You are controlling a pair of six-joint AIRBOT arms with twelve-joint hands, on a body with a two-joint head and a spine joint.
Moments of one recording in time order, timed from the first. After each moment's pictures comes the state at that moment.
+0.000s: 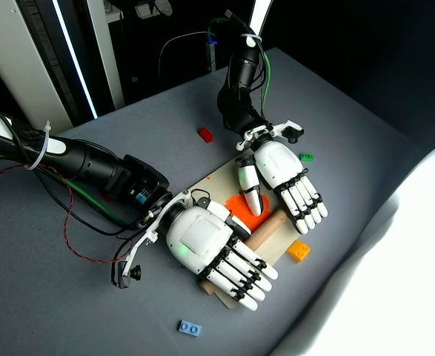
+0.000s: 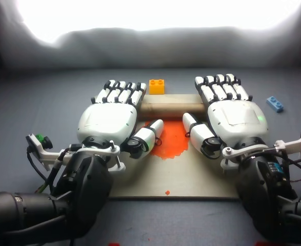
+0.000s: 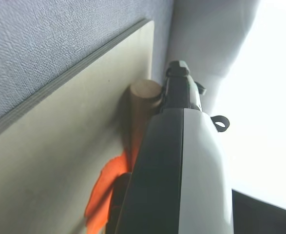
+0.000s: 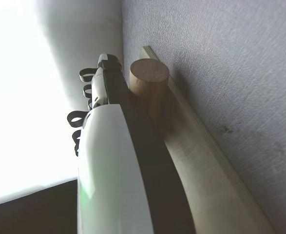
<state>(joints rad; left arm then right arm) 0.68 -1.53 1.39 -0.83 -1.01 1.55 -0.69 -1.66 1.47 0.90 1.13 -1.50</state>
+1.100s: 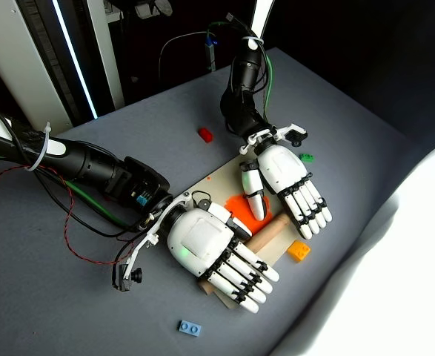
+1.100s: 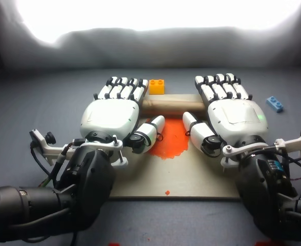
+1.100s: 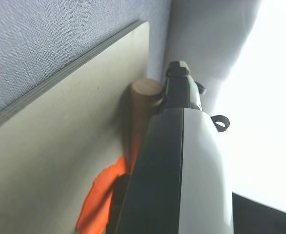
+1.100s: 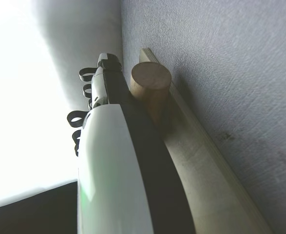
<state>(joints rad) 0.66 -1.55 1.42 -0.84 -0.98 1.55 -0.69 -1.66 1.48 0.90 1.11 -1.49</state>
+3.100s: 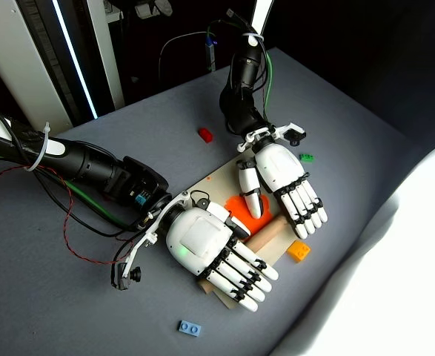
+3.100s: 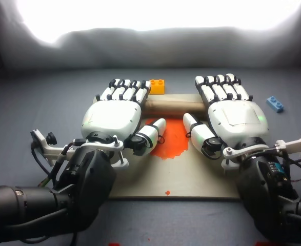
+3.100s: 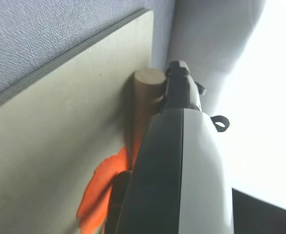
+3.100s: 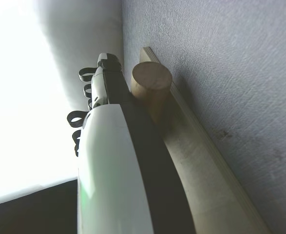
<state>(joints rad) 0.65 -1.53 1.38 -0.84 -0.95 1.55 -0.70 -1.66 1.47 0.89 1.13 -1.50</state>
